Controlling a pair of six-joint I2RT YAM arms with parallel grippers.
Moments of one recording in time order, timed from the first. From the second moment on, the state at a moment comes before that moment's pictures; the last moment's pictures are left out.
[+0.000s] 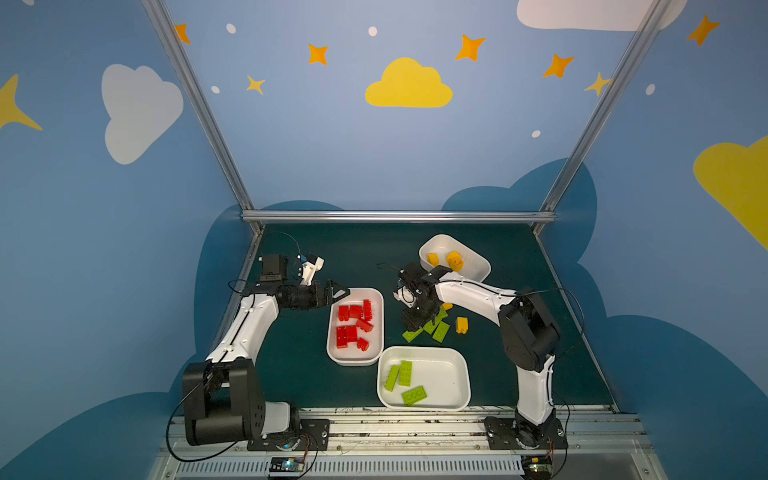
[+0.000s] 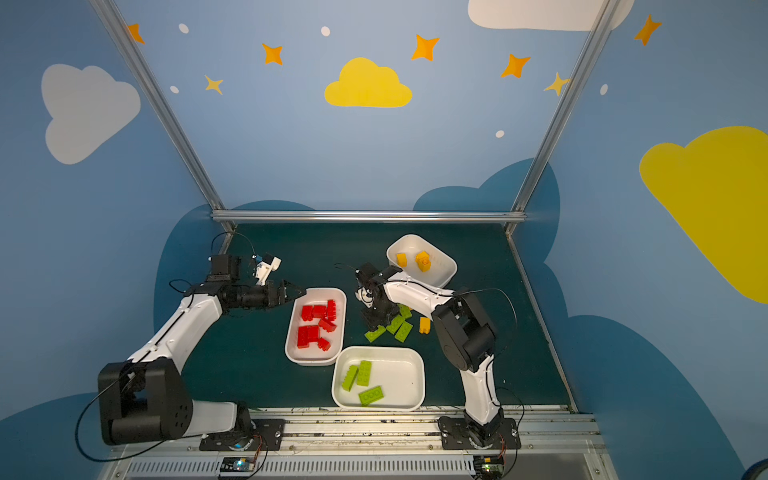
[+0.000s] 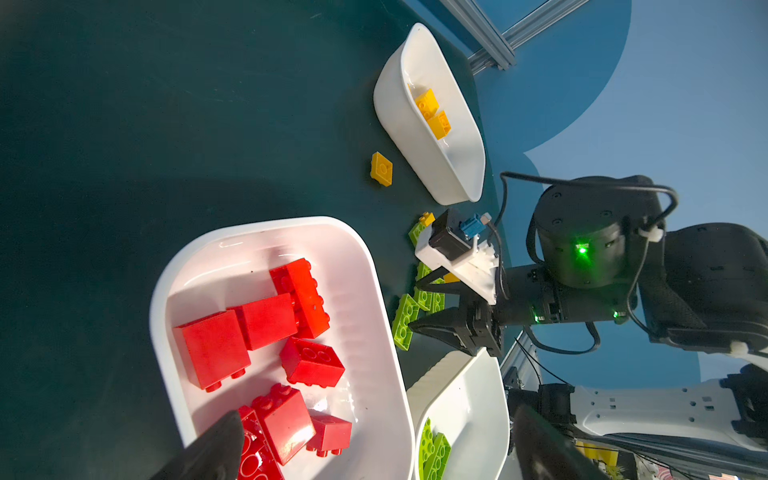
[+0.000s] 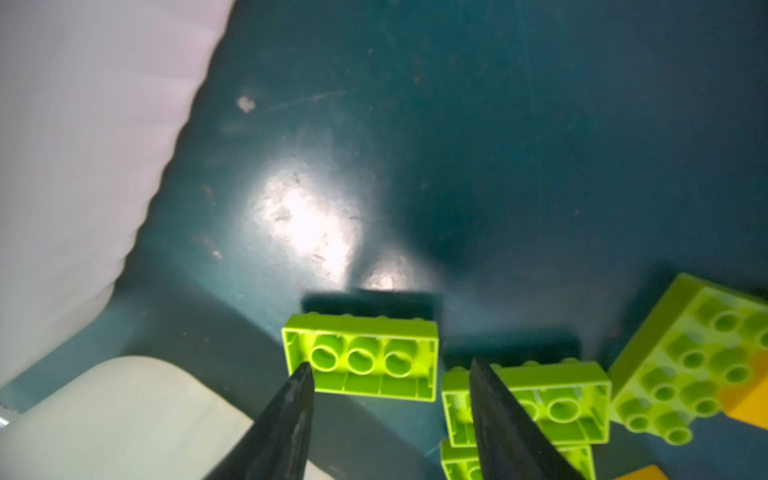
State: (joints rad) left arm 0.09 1.38 0.97 -0.63 0.91 -0.10; right arm 0.78 1.99 1.48 -0.94 -0.11 0.03
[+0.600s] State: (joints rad) left arm 0.09 1.46 0.97 -0.63 0.91 -0.09; right arm 0.76 1.88 1.46 -0.92 -0.19 1.00
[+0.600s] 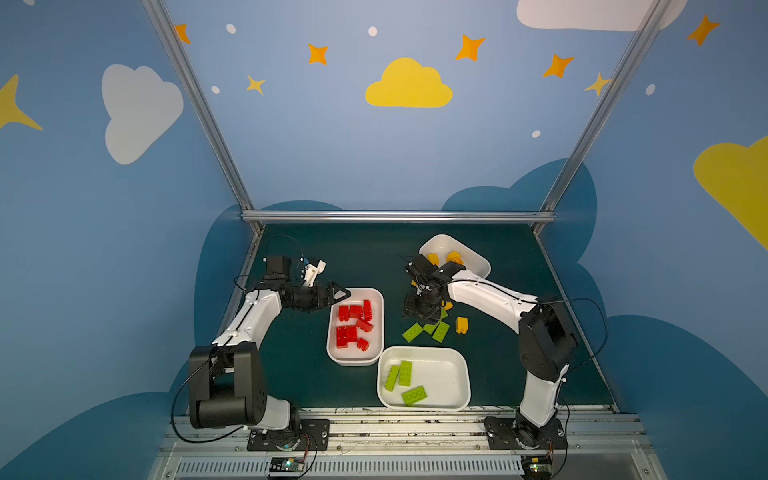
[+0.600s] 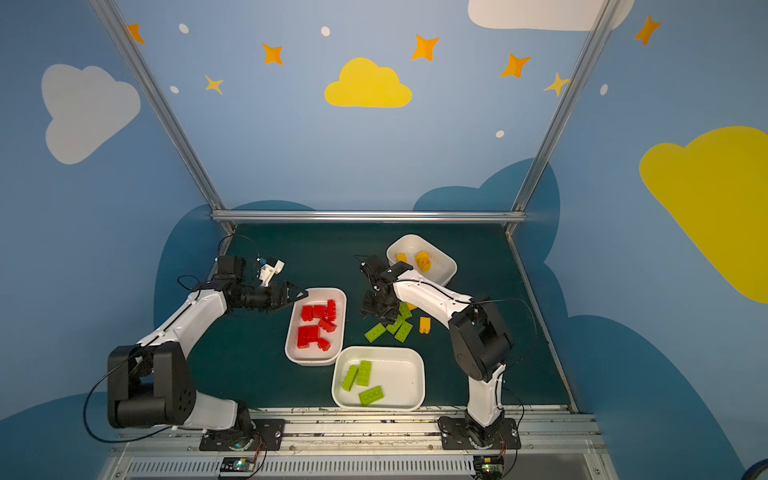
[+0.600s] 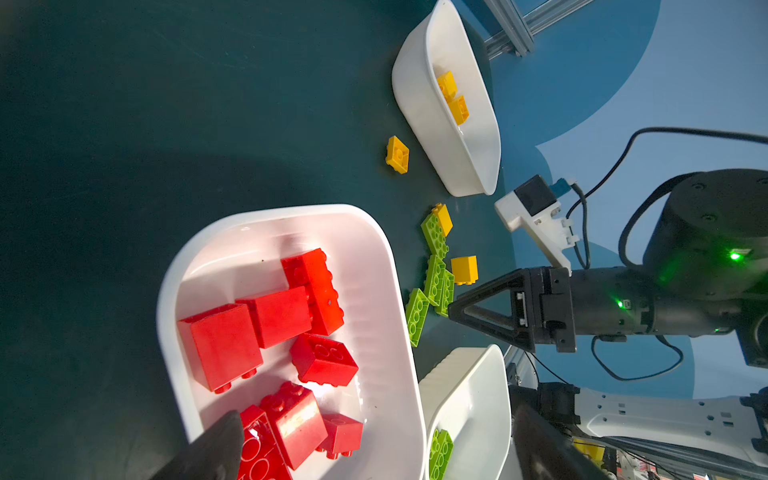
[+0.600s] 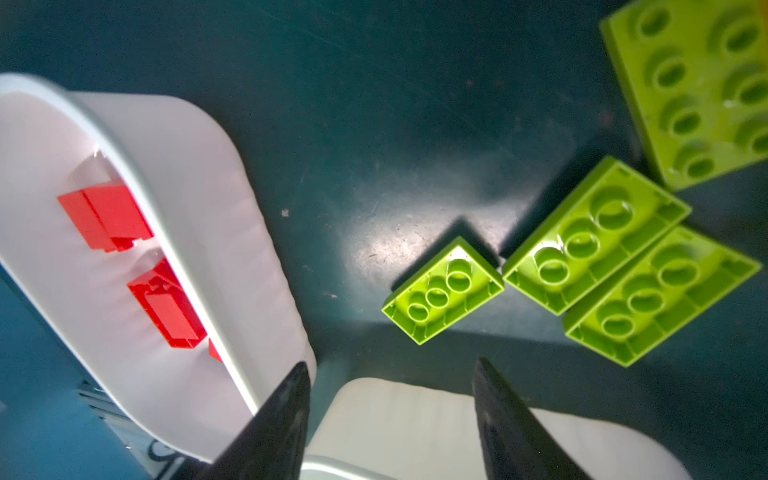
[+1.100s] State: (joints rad) left arm 0.09 1.47 0.97 -0.61 0.91 -0.08; right arm 0.76 1.96 1.42 -0.90 -0.19 1.21
